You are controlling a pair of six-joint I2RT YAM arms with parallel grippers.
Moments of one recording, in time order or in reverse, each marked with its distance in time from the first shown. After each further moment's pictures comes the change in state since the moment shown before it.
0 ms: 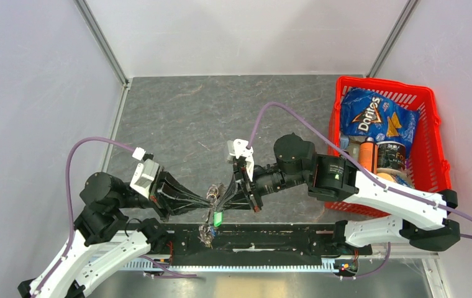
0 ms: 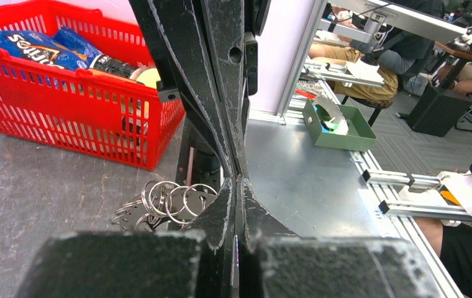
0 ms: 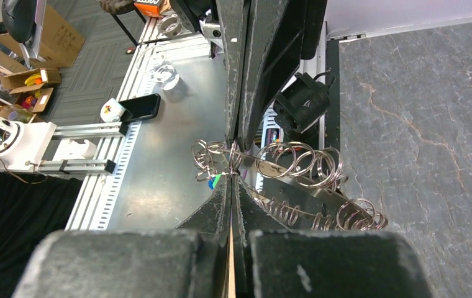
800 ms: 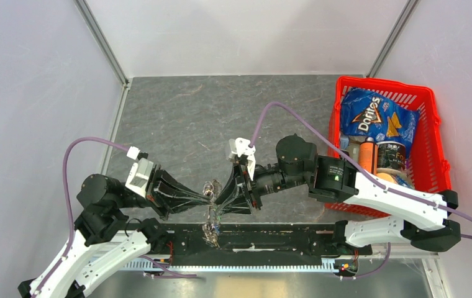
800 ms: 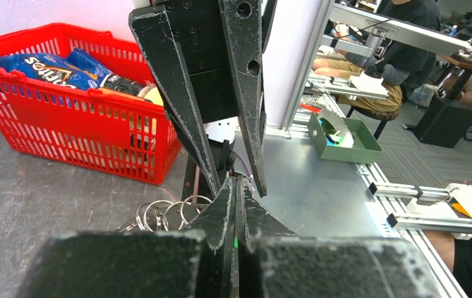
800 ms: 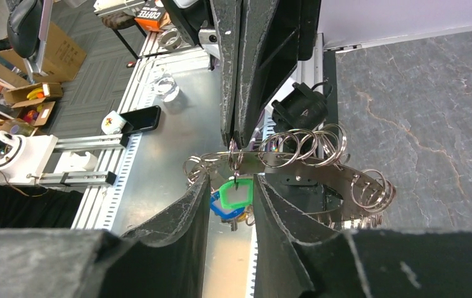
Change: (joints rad) left arm 0.000 -0.003 -0.006 0.078 -0.026 -0.024; right arm 0.000 -0.015 -0.039 0.067 0.012 0.037
